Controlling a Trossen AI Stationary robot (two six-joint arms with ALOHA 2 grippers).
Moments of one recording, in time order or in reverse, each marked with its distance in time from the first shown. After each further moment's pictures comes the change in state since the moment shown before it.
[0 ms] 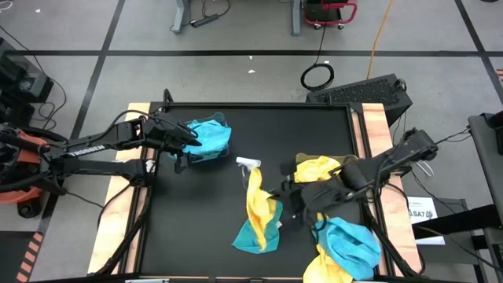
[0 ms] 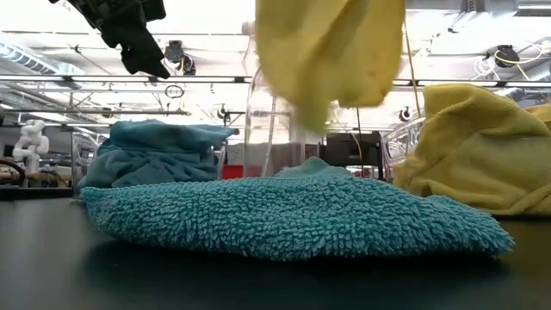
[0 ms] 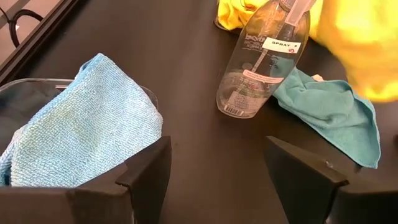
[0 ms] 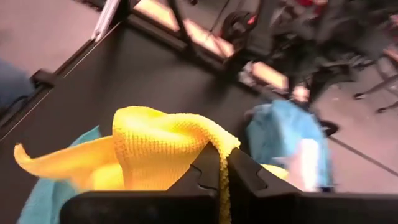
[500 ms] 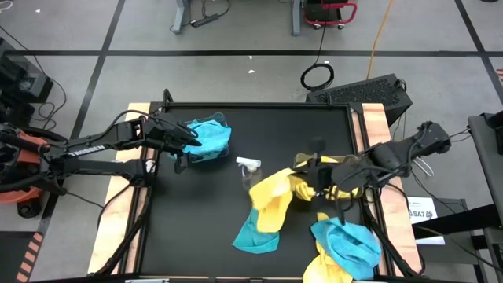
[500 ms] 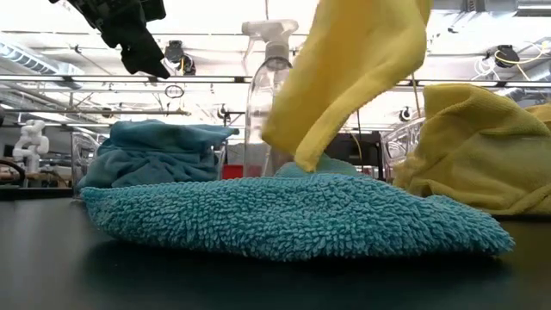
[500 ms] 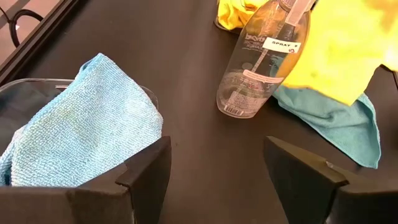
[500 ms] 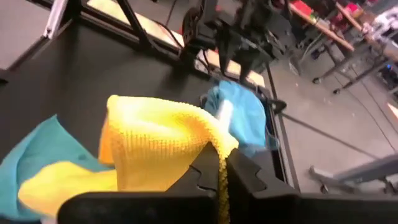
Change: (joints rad) left arm 0.000 0.000 0.000 0.000 0.000 0.000; right arm -0.001 -0.200 0.000 -0.201 0.138 0.053
